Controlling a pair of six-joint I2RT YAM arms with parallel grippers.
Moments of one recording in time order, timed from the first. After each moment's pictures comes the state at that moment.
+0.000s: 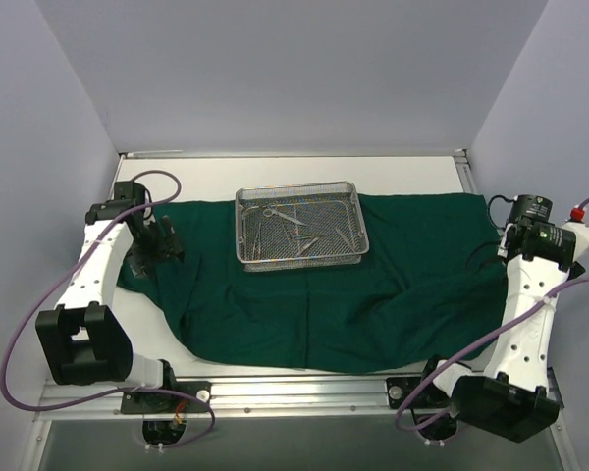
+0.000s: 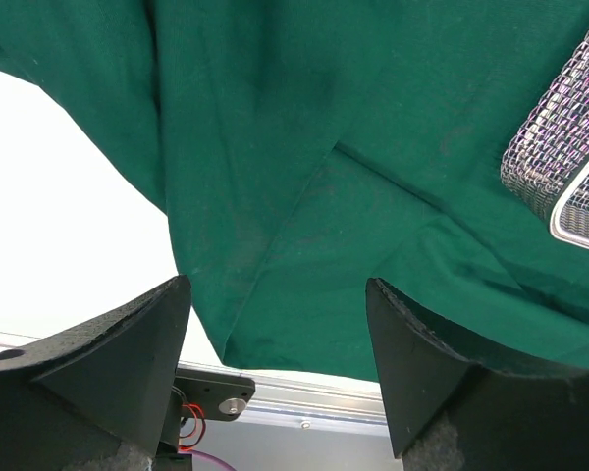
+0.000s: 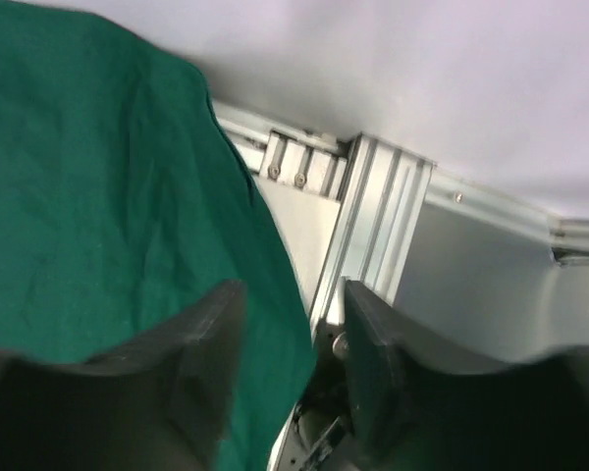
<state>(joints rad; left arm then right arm) 0.07 1.44 1.25 -1.09 0.03 -0.41 -0.38 1.09 1.32 -1.35 0.72 0.66</state>
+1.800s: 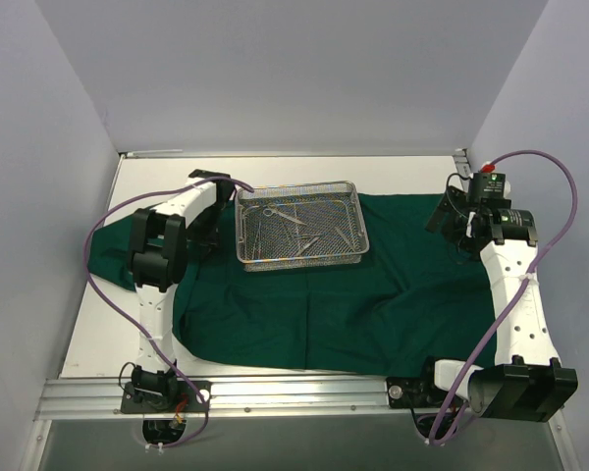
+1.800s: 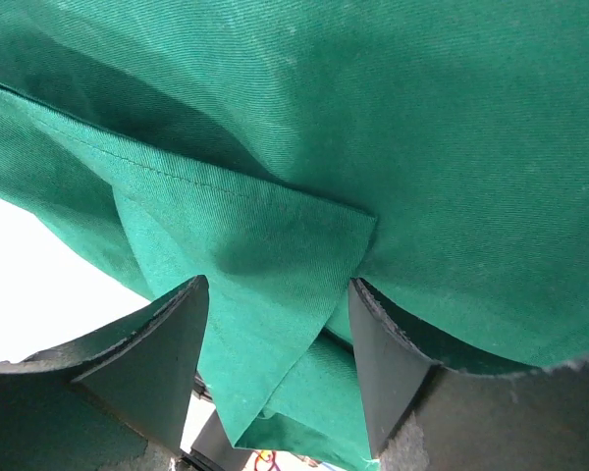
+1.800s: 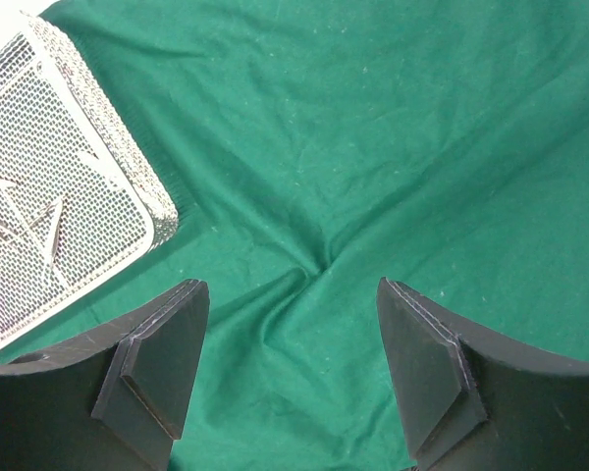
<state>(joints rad) -0.27 2.24 1.80 -1.30 -0.50 -0.47 -0.09 1.19 1.28 -0.99 0.08 0.42</state>
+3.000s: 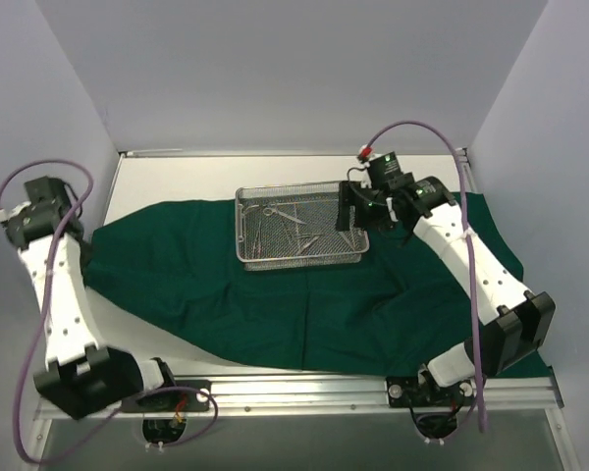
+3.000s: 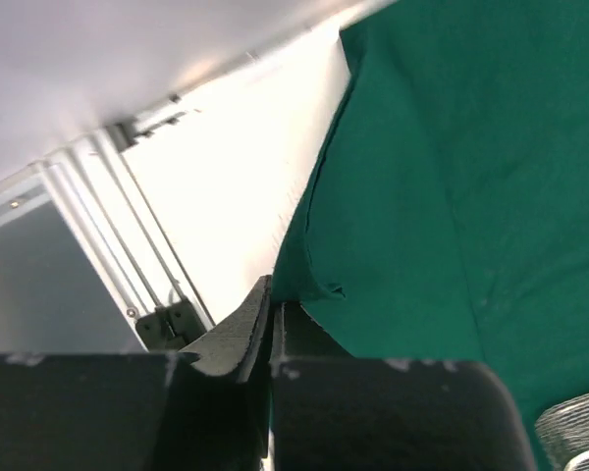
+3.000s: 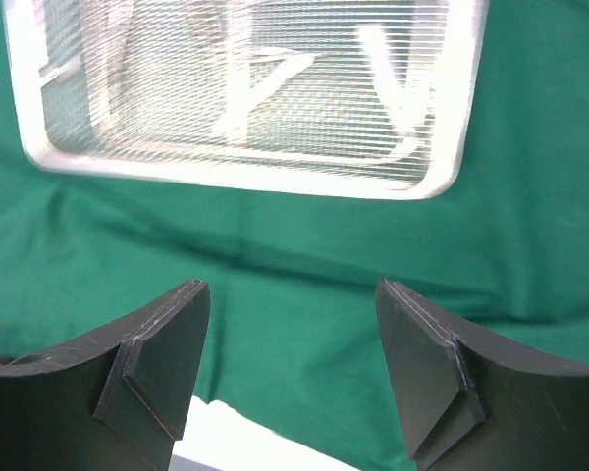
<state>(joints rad) 0.38 1.33 1.49 -1.32 -0.45 -0.61 0.43 1.47 1.49 -0.95 -0.02 0.39</state>
